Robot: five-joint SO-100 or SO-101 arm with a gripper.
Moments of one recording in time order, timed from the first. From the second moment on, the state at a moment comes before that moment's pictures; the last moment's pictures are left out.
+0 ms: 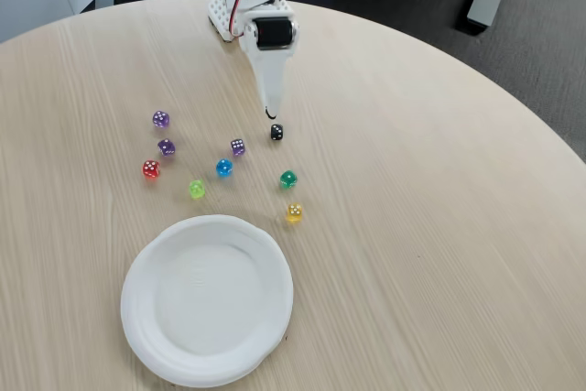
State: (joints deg) arm -7.0 179.0 174.1 46.0 86.7
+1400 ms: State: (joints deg) arm -7.6 178.5 166.0 45.6 70.8
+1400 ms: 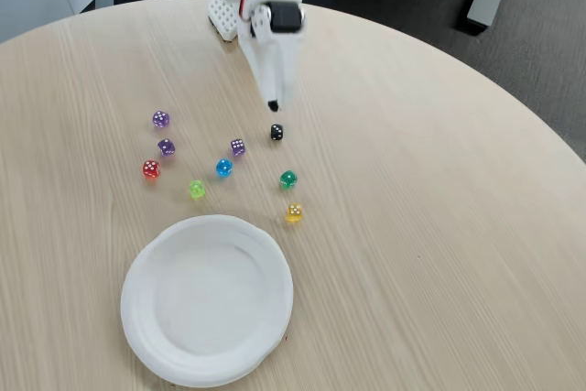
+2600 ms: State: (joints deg) arm -7.6 123.7 125.2 28.1 66.3
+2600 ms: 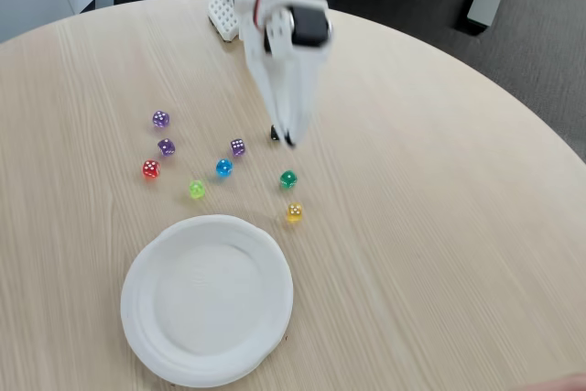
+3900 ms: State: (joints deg) arm -4.5 117.1 123.4 27.8 69.3
